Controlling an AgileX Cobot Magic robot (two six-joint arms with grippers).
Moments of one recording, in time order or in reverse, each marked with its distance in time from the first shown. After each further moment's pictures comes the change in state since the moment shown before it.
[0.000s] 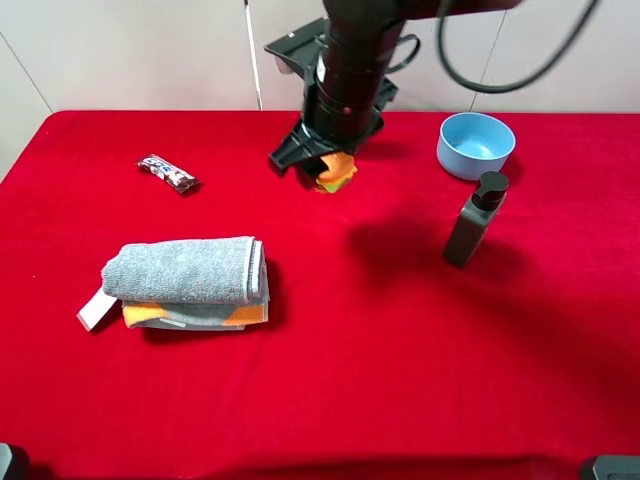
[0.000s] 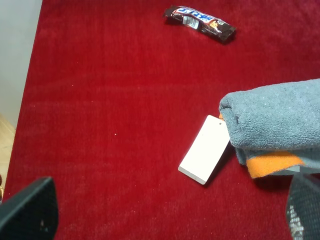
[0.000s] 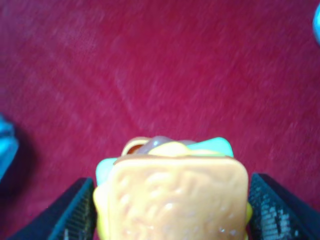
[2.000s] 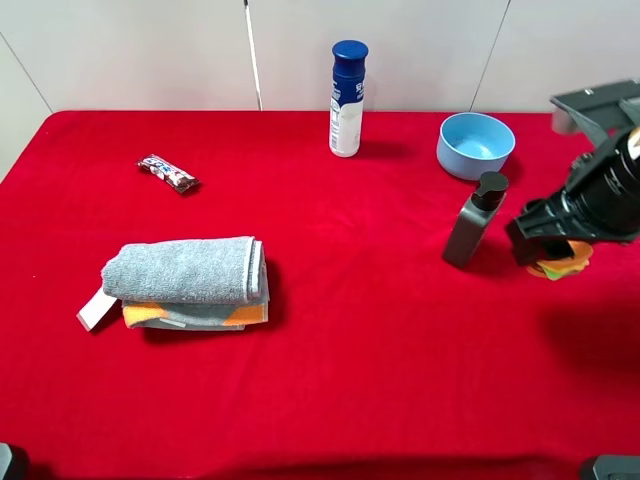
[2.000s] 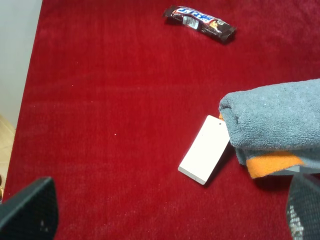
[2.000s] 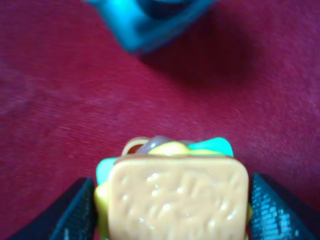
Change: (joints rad) left arm 0.000 0.000 0.000 0.000 0.000 0.000; right arm -0.431 -0.677 0.786 0.025 -0.052 0.072
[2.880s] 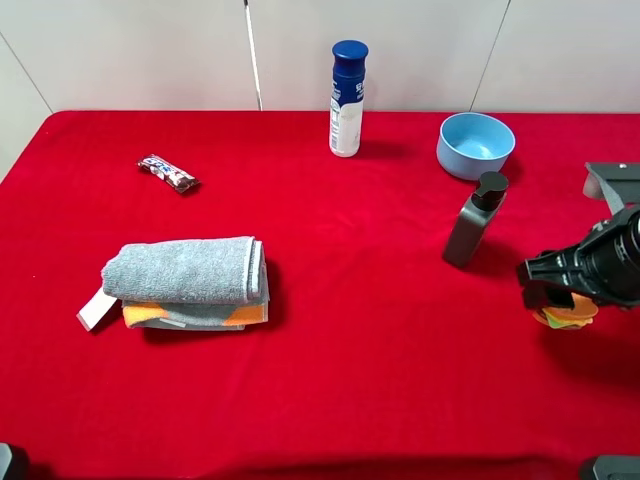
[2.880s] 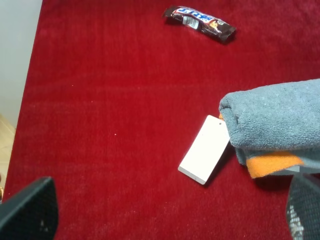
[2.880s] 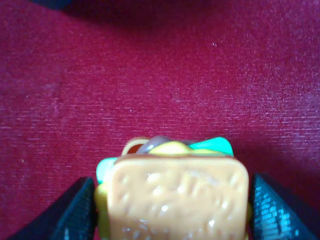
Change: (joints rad) left arm 0.000 0.000 0.000 0.000 0.000 0.000; right arm -0.127 -0.003 0.246 0.070 -0.252 0.087
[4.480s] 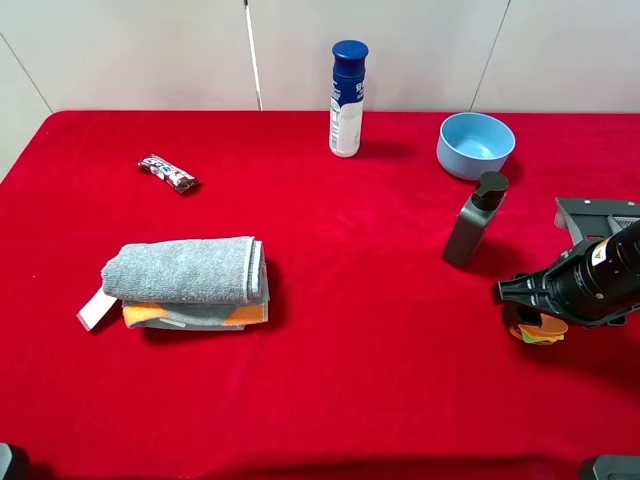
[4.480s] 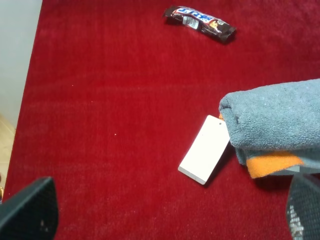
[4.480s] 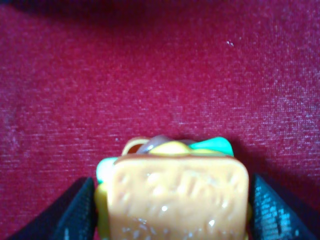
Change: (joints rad) left arm 0.000 0.000 0.000 0.000 0.000 0.000; right arm 0.000 0.234 0.065 -0.018 -0.277 0.038
